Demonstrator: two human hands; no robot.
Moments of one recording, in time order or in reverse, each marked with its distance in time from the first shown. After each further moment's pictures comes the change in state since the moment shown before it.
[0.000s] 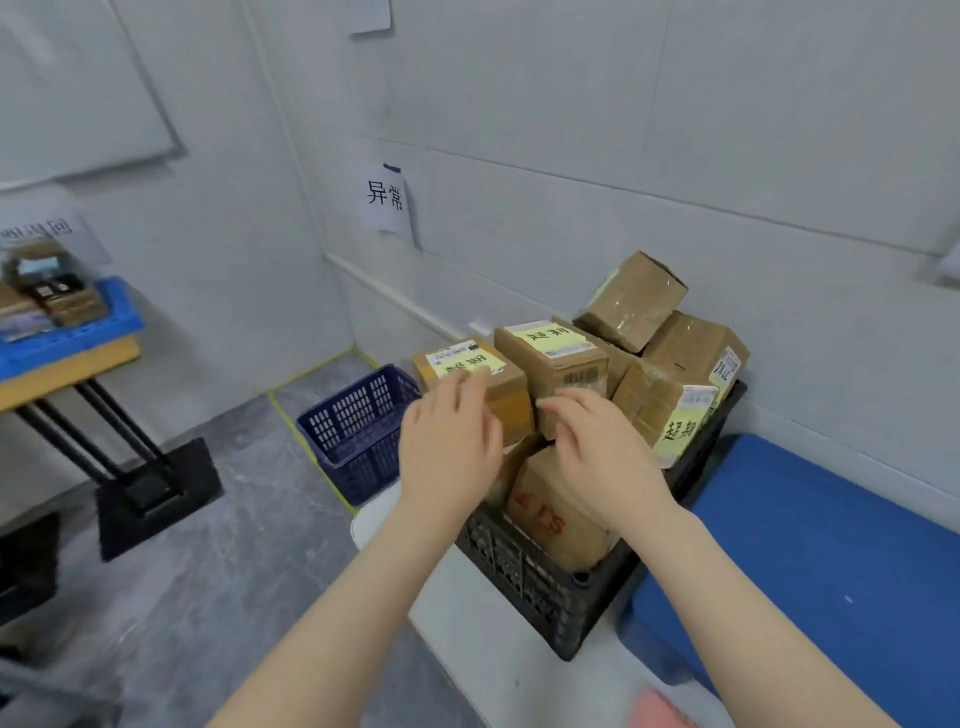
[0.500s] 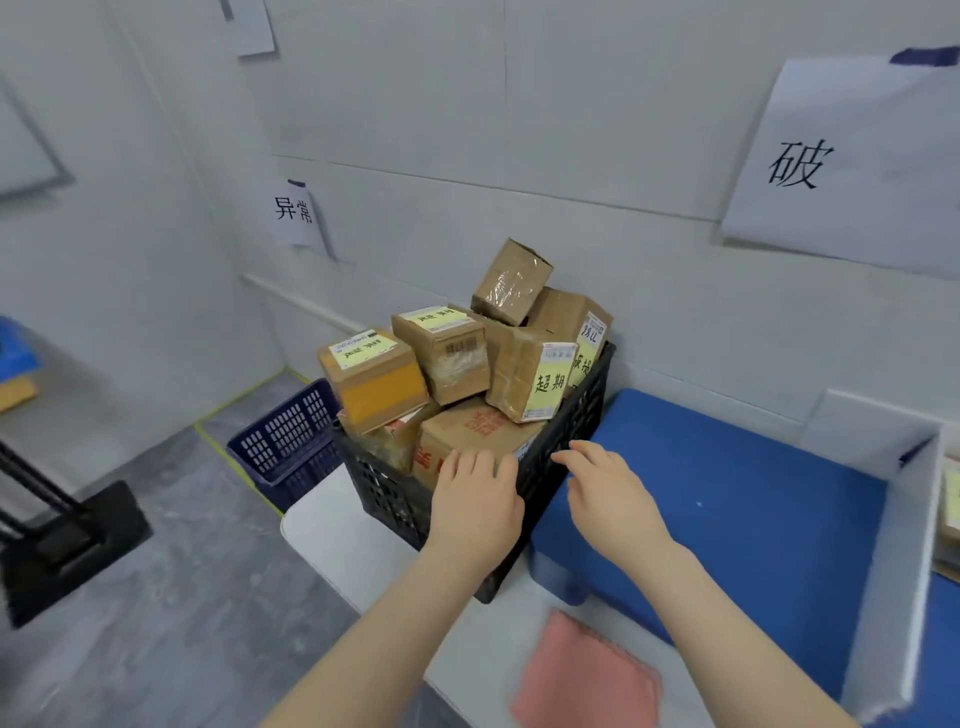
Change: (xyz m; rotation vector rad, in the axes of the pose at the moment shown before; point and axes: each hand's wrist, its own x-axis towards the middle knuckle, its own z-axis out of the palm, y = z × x) left_hand -0.103 0.120 0.031 0.174 -0.399 0.291; right_hand -0.147 0.075 -0.040 -0.179 -0.133 0.295
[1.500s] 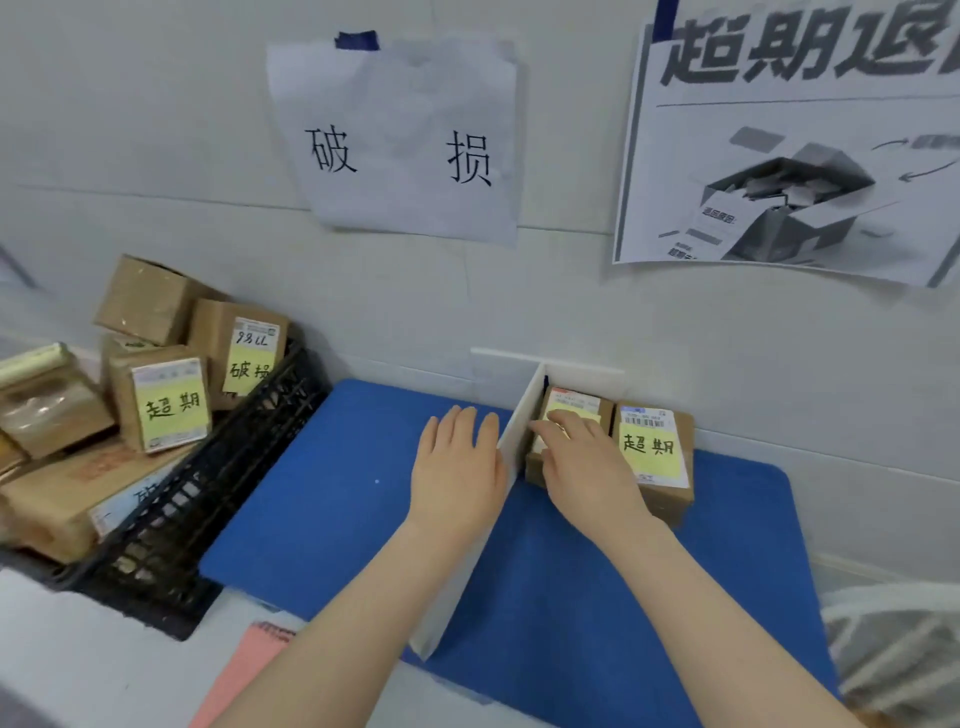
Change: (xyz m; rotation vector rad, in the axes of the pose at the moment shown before) left_hand 0.085 0.433 0.008 -0.165 0.082 0.232; right_hand -0.154 0.371 -0.159 -0.092 0.149 0.206
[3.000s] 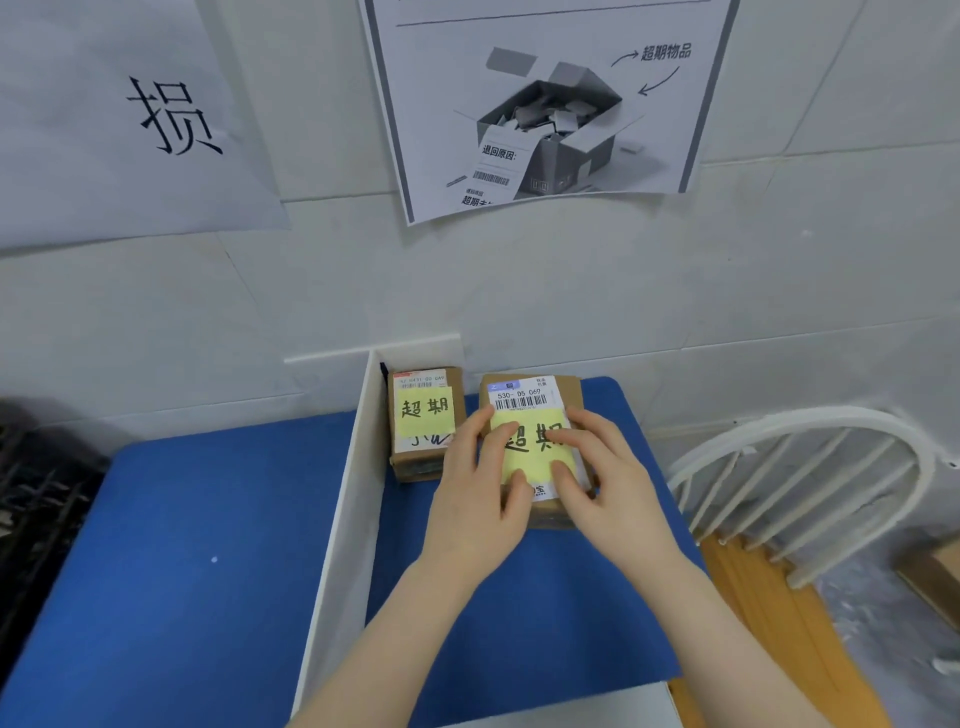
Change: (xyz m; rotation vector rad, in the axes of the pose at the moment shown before) left_hand 0.002 0.098 0.061 -0.777 -0.179 0.310; right_hand -0.111 0.073 -0.010 0.440 0.444 0.422
